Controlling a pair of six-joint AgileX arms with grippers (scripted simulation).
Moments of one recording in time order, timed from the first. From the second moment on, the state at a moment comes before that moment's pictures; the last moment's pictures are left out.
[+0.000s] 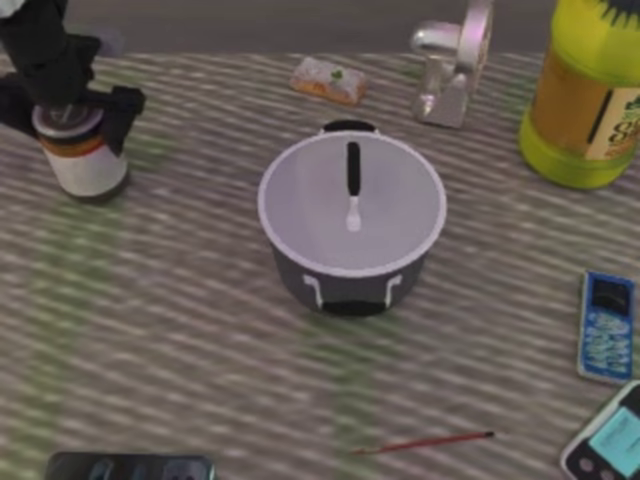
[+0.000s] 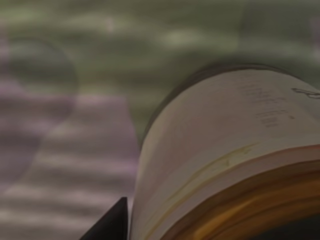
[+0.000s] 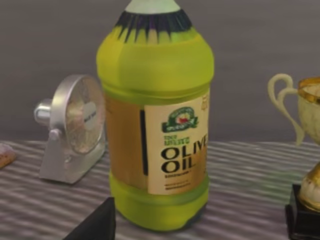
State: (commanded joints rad) left arm -0.03 2.64 2.45 -1.28 0.03 0.21; right arm 0.00 0.00 0.00 0.00 0.00 0.00
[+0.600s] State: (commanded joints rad) left arm -0.03 2.57 2.38 -1.28 0.03 0.21; right arm 0.00 0.00 0.00 0.00 0.00 0.00
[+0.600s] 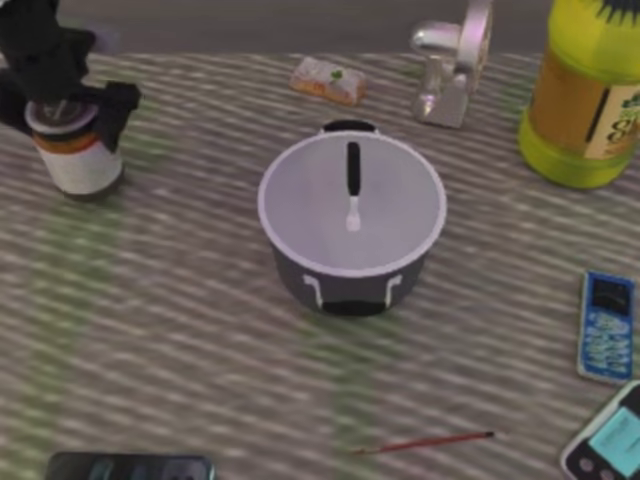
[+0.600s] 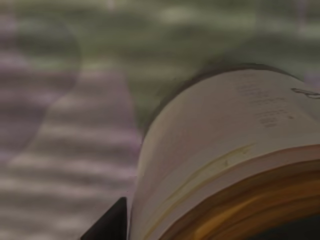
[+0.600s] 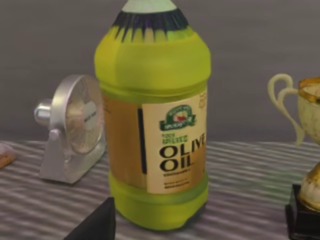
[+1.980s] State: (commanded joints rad) left arm -0.15 2.13 1.85 -1.21 0.00 -0.03; right arm 0.00 0.00 0.00 0.00 0.00 0.00
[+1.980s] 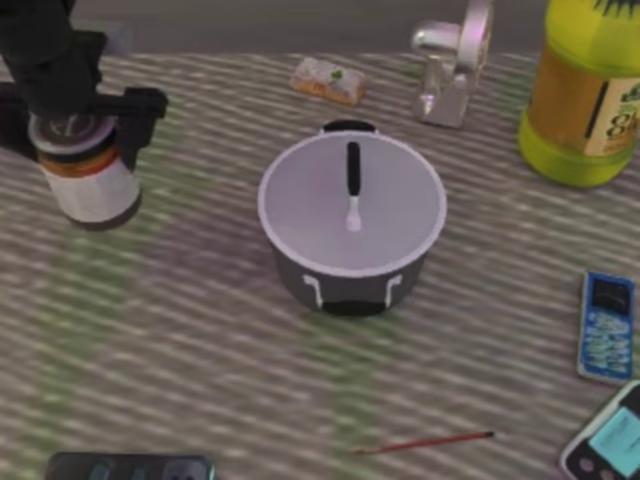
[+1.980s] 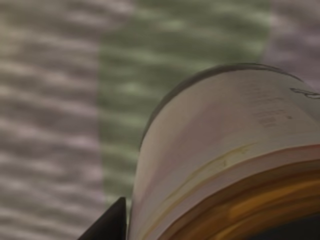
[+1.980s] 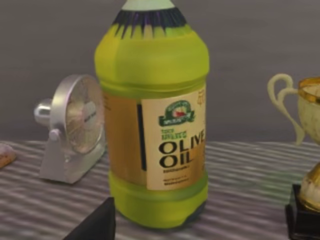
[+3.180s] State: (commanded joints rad) left arm -0.29 2.21 1.66 -0.97 -0.02 -0.28; right arm 0.00 0.00 0.00 0.00 0.00 0.00
